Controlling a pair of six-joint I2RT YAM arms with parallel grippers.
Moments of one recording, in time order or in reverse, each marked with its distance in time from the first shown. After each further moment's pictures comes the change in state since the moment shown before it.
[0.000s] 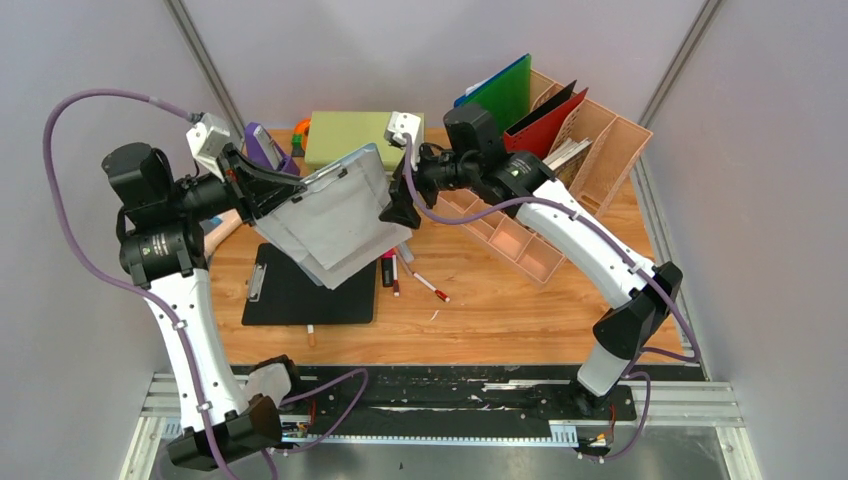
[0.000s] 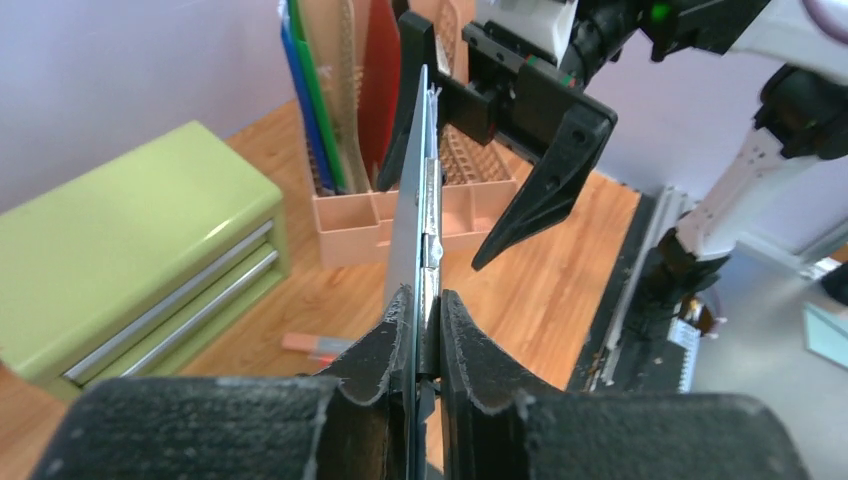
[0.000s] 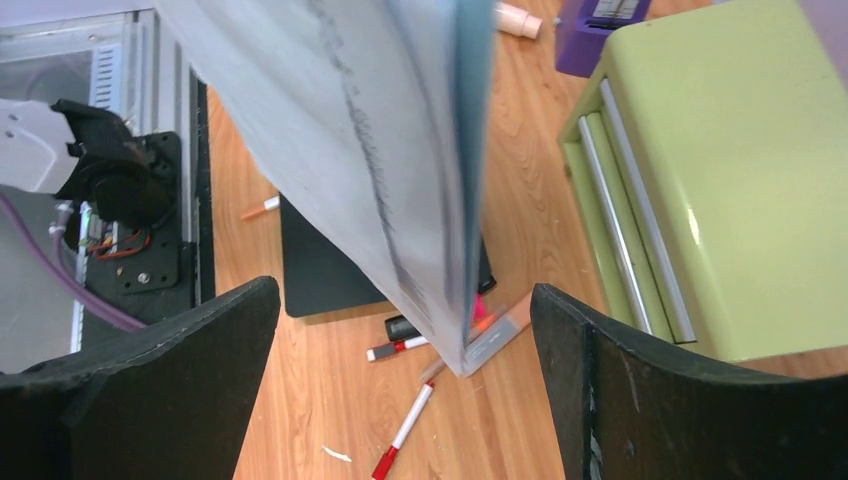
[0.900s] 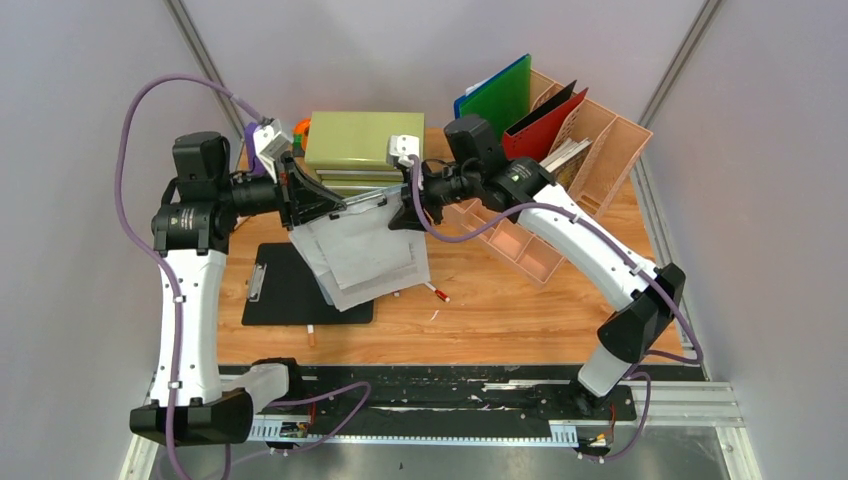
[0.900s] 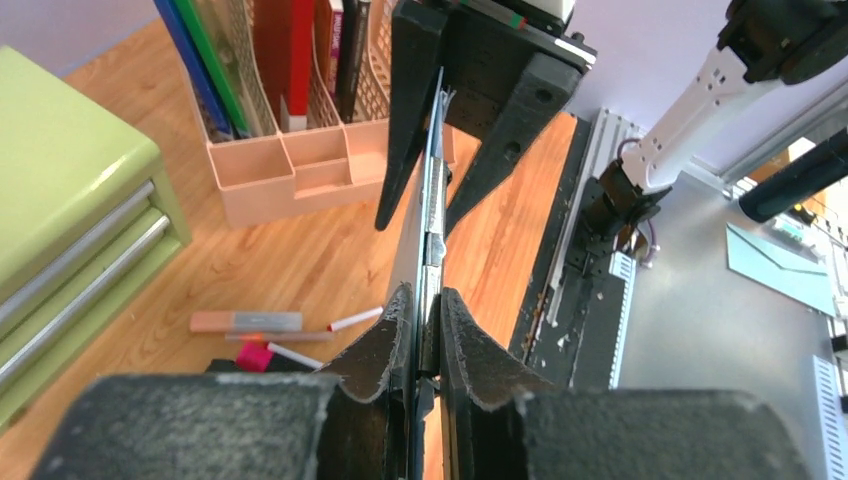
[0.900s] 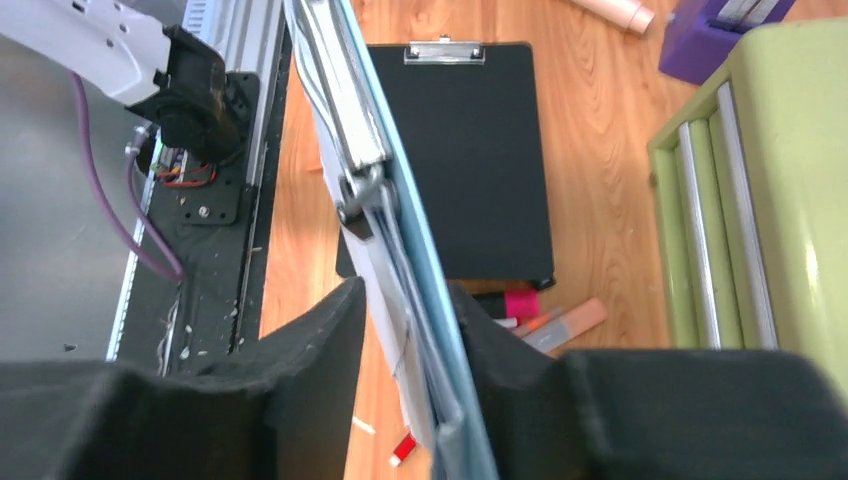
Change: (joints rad) left arm -0.327 0.073 -0.036 -0.065 -0.161 0.041; right arm -0.003 -0.016 -0.056 -0.063 -0.201 -0.126
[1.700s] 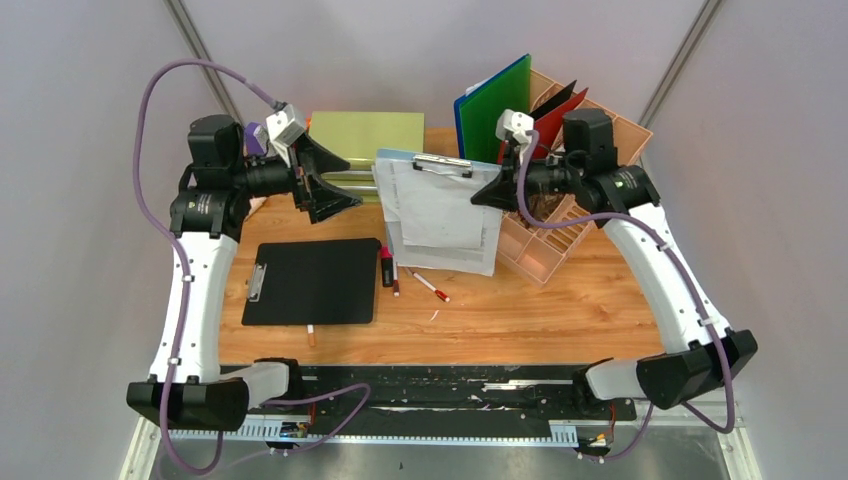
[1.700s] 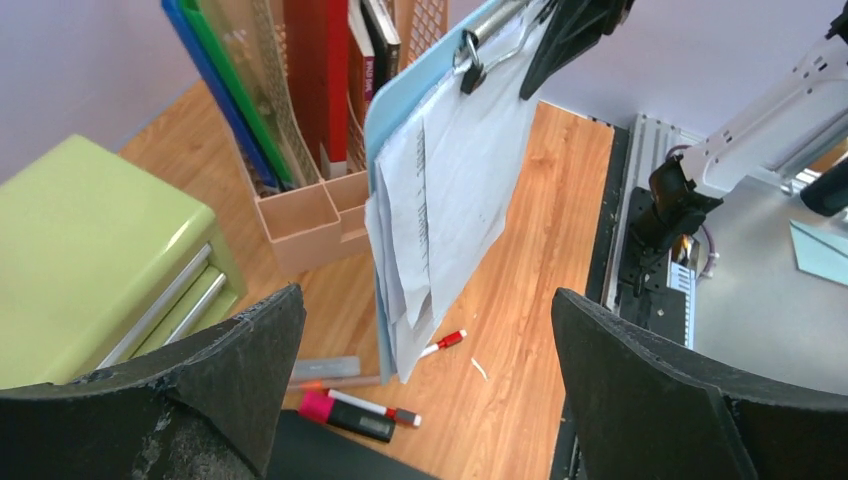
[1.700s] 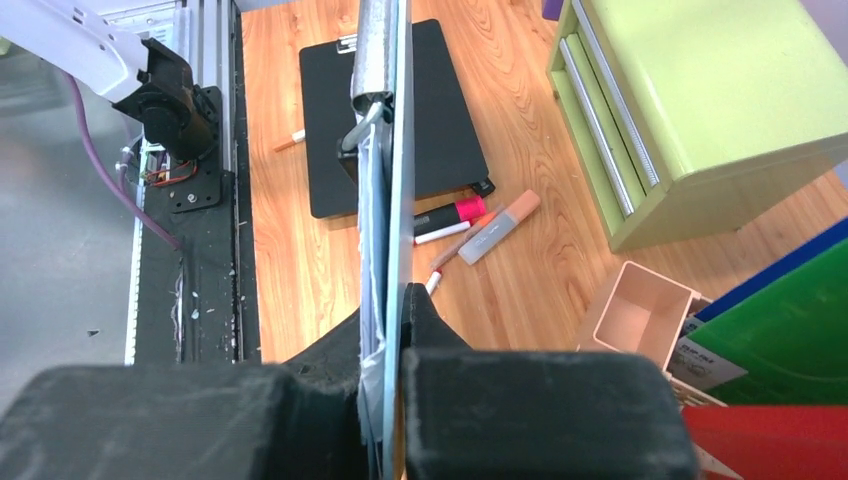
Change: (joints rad) left arm -0.056 0.064 -0.020 0.219 -0.039 -0.037; right arm -0.380 -0.299 -0.232 -0.072 -0.193 -0.011
